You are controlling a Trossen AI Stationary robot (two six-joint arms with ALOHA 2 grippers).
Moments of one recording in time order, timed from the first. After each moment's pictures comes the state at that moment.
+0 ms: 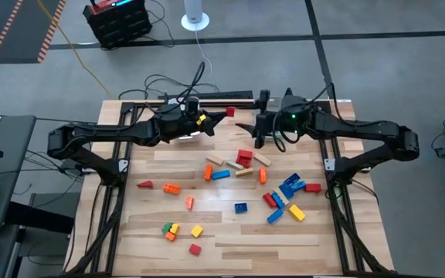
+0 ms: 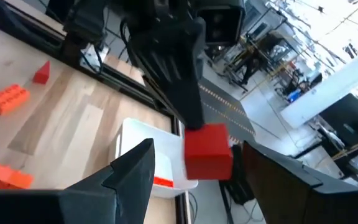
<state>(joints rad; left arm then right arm) 0.23 1.39 1.03 0.40 -0.20 -0.73 -0.24 1.27 1.08 0.01 0.06 -0.69</state>
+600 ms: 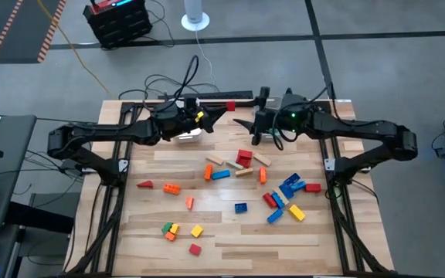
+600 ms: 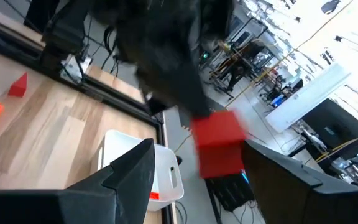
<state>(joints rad) 0.22 1.39 1.06 0.46 -0.20 -0.71 -0.26 1.28 1.09 0.09 0.08 -0.69</state>
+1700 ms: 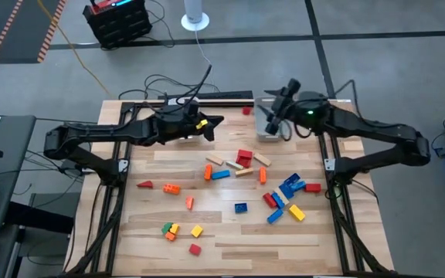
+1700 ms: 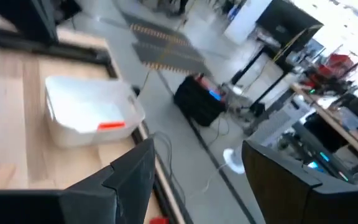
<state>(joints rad) 0.20 1.36 1.10 0.14 -0.26 -0.66 -0.27 1.11 1.09 -0.22 0.43 -0.44</state>
